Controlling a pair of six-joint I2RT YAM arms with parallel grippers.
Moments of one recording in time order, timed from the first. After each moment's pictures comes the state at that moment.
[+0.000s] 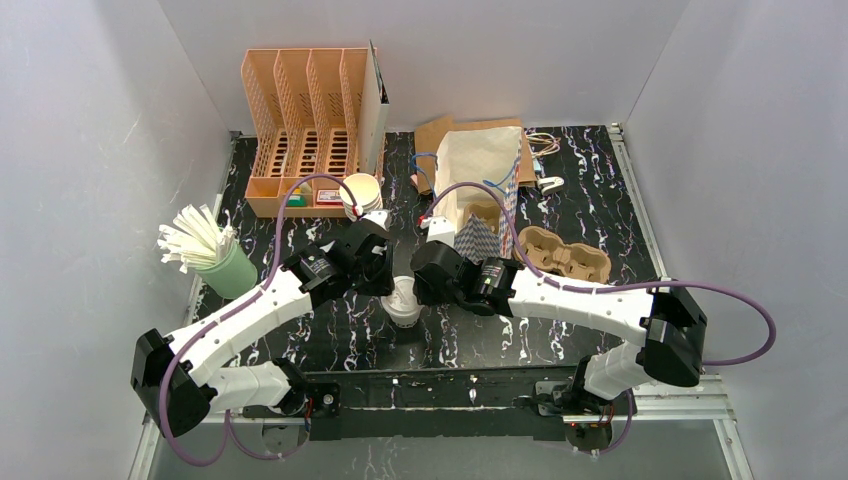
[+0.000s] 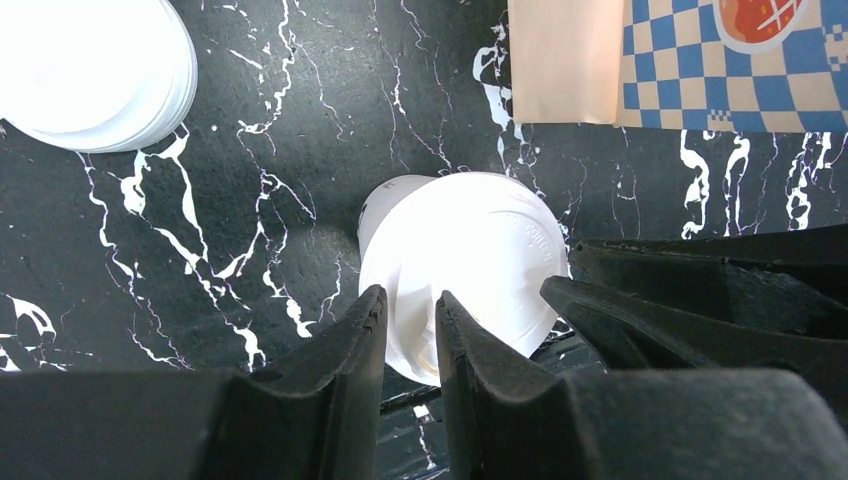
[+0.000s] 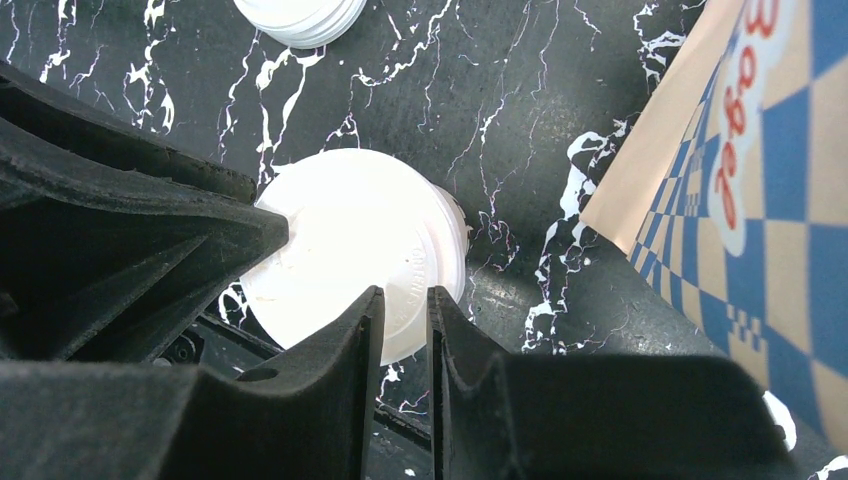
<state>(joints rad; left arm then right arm) -0.81 1.15 0.97 -0.76 -0.15 -0.61 1.20 1.45 1.12 -0.49 0.34 0.76</state>
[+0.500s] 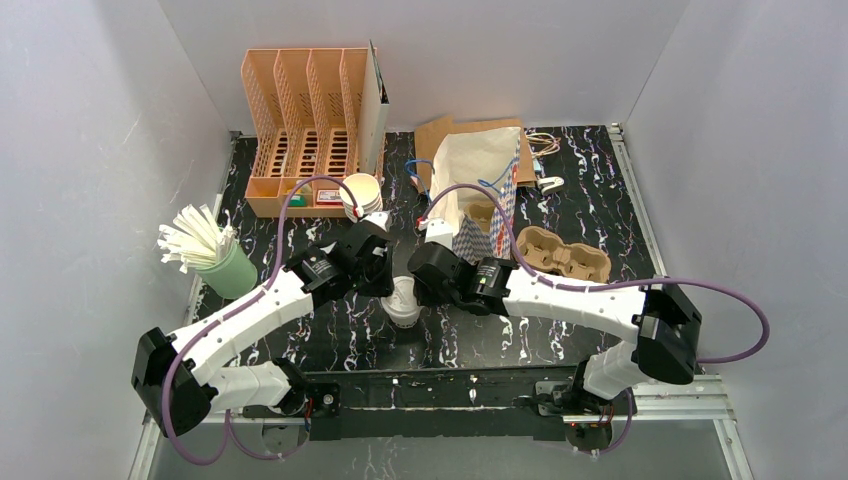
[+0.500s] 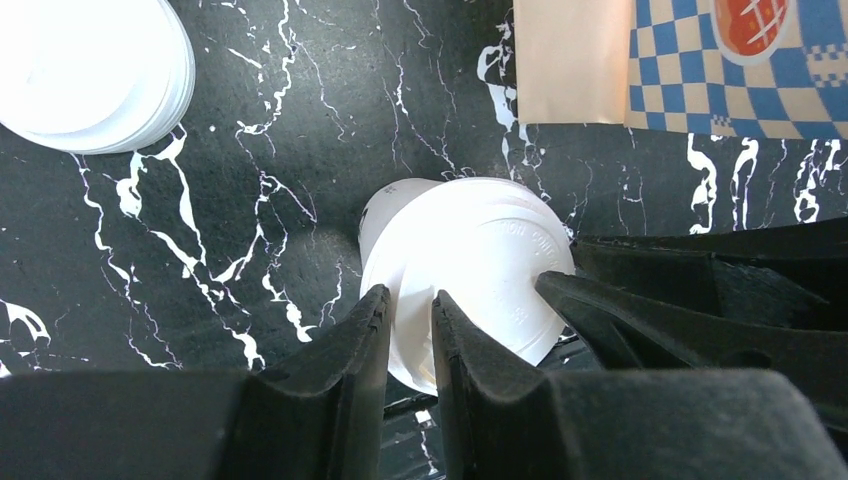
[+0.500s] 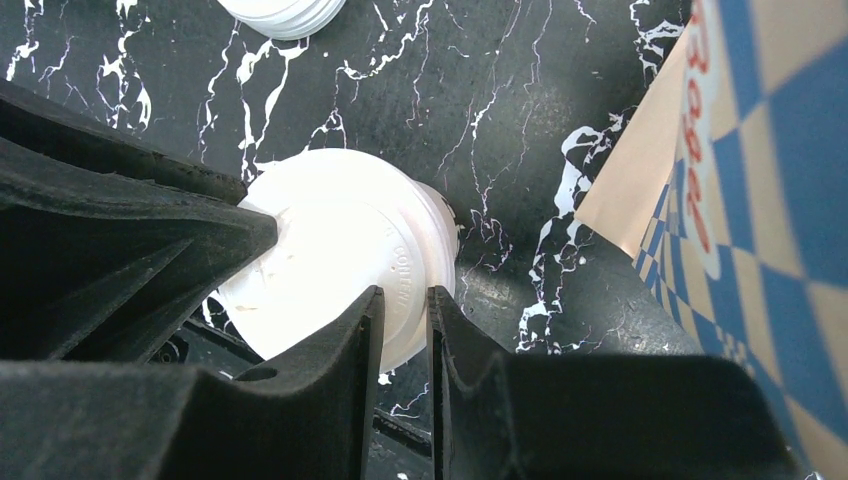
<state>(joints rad) -0.81 1.16 0.95 -0.74 -0.15 -0.61 1.19 1.47 1.12 -0.49 0.35 0.76</state>
